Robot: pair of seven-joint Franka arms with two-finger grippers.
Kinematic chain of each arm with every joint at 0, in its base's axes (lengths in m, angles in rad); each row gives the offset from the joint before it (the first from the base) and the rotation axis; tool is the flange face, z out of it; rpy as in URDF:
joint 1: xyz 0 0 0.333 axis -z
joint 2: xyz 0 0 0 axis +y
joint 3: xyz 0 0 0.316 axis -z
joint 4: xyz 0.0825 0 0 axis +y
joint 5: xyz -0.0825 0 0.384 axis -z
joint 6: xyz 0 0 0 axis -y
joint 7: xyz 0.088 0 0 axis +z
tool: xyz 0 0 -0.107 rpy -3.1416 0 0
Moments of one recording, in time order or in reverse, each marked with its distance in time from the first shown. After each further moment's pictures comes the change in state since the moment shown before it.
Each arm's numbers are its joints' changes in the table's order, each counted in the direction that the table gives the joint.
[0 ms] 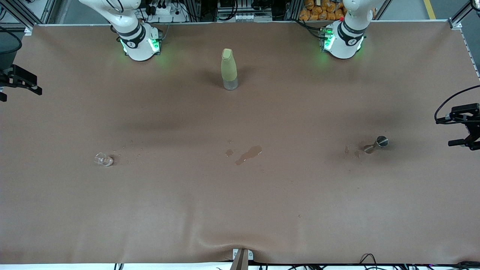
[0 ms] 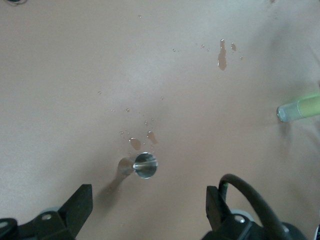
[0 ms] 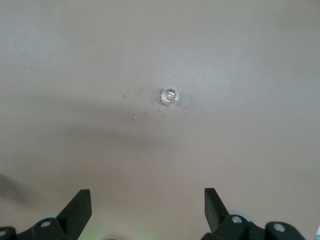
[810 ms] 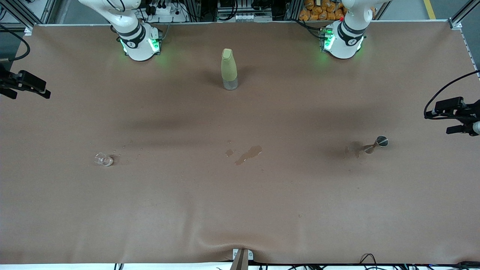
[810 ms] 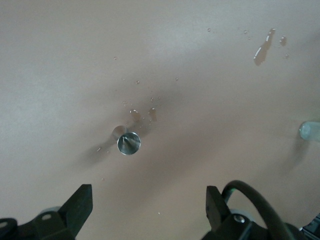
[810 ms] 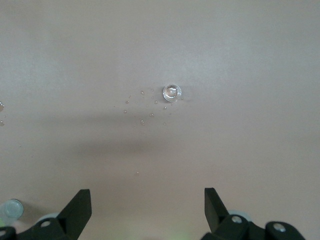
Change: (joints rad) left arm 0.195 -0.147 0.001 -0.004 -0.232 -0.011 0.538; right arm -0.032 -0.002 -0.012 0.012 -0.008 0.000 -0.307
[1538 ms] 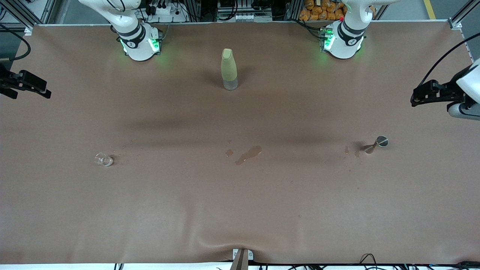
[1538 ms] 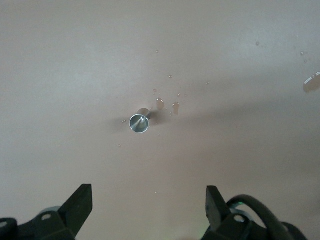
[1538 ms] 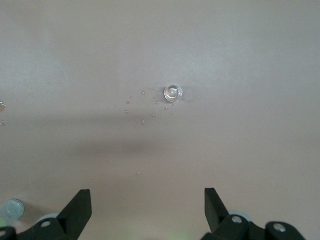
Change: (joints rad) left arm 0.245 -0.166 0.006 -0.001 -0.285 -0.021 0.528; right arm -0.002 -0.002 -0.003 0.000 -0.001 0.000 -0.003
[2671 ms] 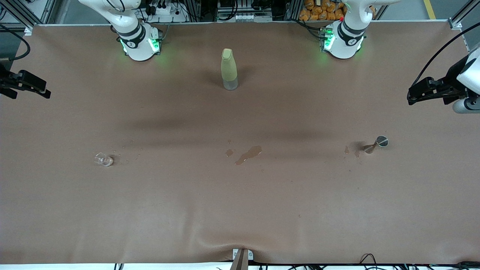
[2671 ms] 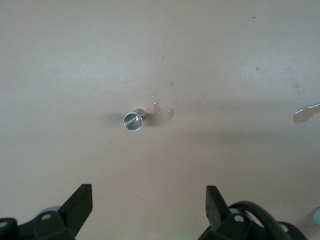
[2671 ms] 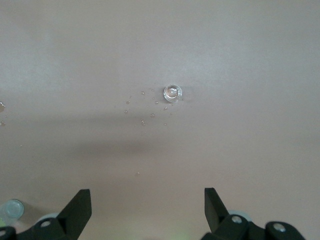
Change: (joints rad) left arm 0.053 -0.044 0.013 -0.003 -0.026 0.000 0.282; right arm 0.000 -0.001 0.001 0.000 0.000 0.000 0.000
